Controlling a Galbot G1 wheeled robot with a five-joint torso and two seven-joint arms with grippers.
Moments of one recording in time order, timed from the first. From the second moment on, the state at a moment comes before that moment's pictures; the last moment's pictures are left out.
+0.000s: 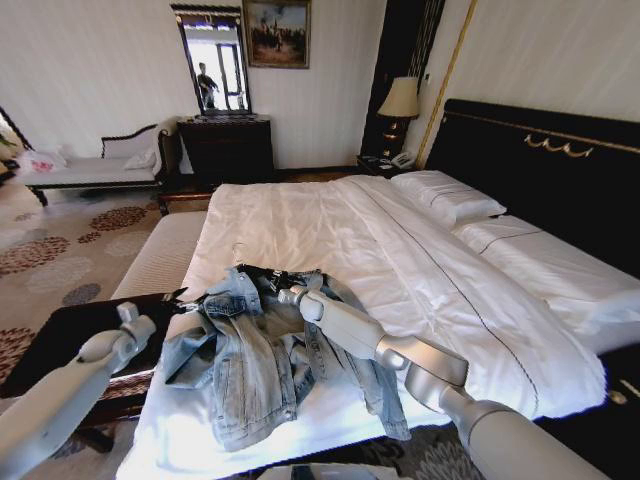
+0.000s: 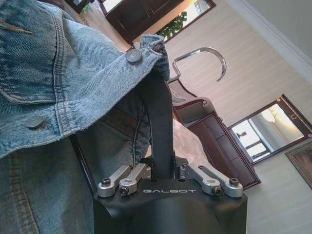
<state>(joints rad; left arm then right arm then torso) 0.81 -0.65 -0.14 -1.17 -0.94 -0.07 0.61 -0.24 1.47 -0.67 0.84 -0.17 0.08 0.10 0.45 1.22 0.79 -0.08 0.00</state>
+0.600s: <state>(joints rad) 0.55 -0.76 0.05 -0.91 -0.89 -0.13 0.86 -0.23 1.45 -0.68 0.91 -0.16 0.08 0.11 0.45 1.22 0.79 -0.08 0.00</state>
